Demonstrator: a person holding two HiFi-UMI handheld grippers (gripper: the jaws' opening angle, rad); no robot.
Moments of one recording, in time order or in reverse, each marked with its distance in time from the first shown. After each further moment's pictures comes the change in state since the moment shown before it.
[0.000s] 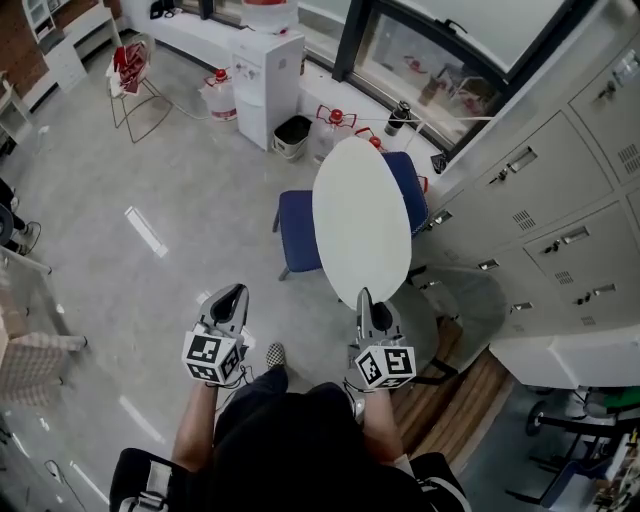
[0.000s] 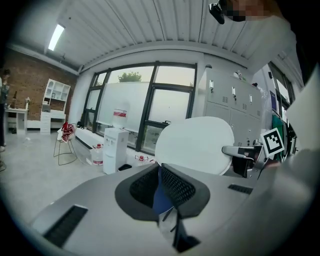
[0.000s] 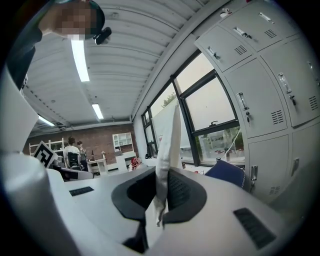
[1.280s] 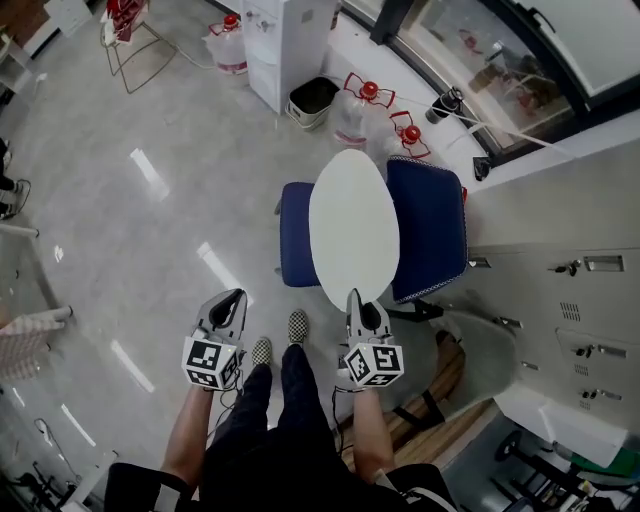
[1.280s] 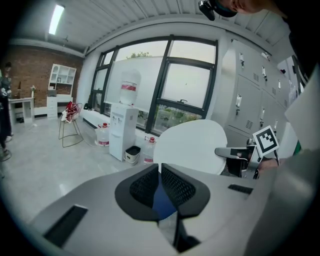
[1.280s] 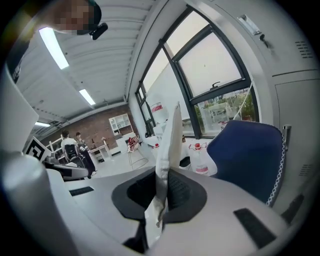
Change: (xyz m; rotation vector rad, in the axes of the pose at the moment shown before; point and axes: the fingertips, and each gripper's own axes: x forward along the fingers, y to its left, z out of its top) left arm 0.233 0.102 -0.091 -0.089 0.182 0.093; right arm 0.249 -0.127 -0.150 0.088 0.275 0.037
